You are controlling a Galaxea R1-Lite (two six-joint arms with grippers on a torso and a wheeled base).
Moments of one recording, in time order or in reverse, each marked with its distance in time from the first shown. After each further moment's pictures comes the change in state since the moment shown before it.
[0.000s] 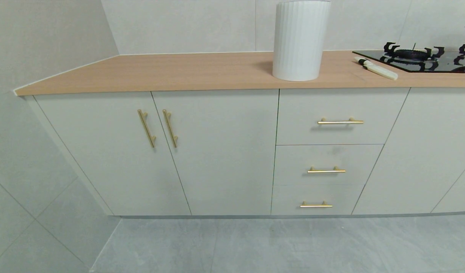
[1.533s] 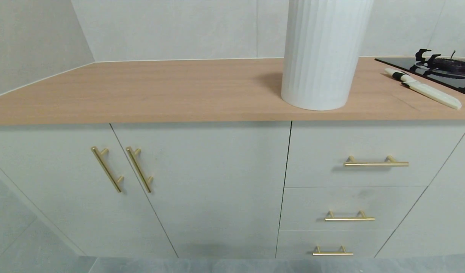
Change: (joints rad) left arm 0.000 0.000 0.000 0.001 0.000 -0.001; right arm 0.000 0.001 0.000 0.002 0.000 0.000
